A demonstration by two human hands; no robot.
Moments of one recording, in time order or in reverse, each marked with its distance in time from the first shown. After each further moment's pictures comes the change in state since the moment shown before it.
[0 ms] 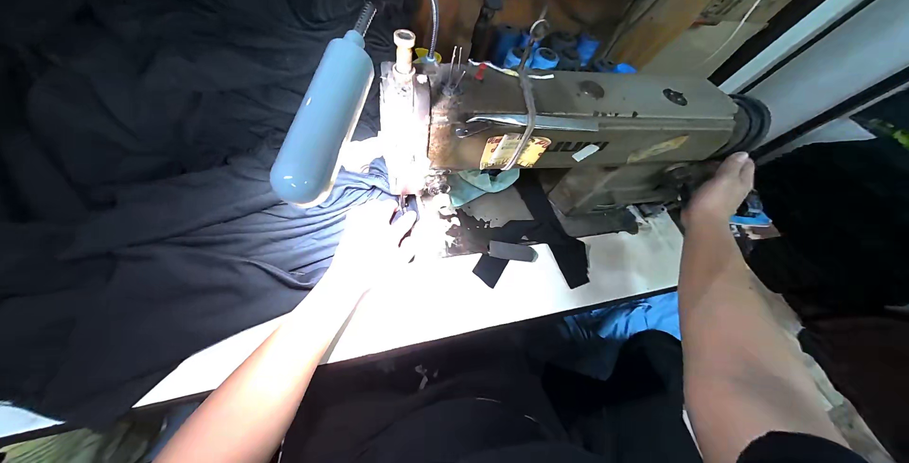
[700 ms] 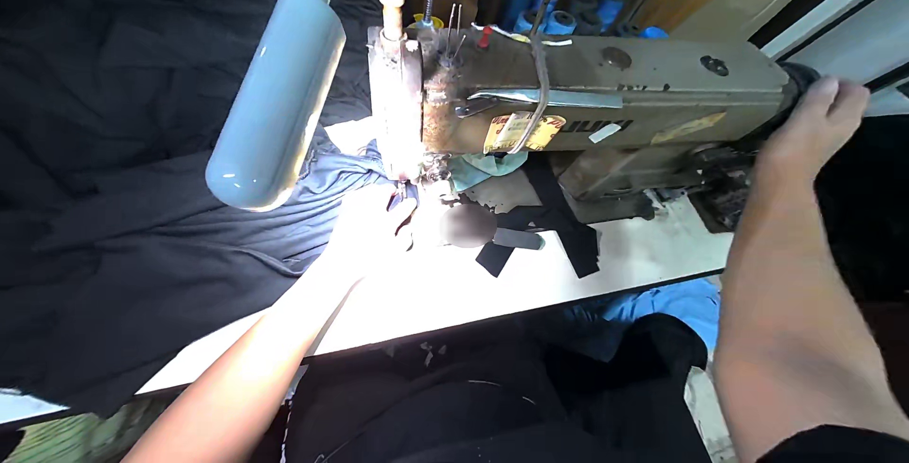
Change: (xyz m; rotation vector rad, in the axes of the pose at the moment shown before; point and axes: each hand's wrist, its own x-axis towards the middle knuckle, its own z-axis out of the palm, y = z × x) left_hand 0.000 -0.007 0.001 -0.027 -0.007 0.059; right_hand 0.026 -0.047 -0.008 -0.381 -0.087 -0.208
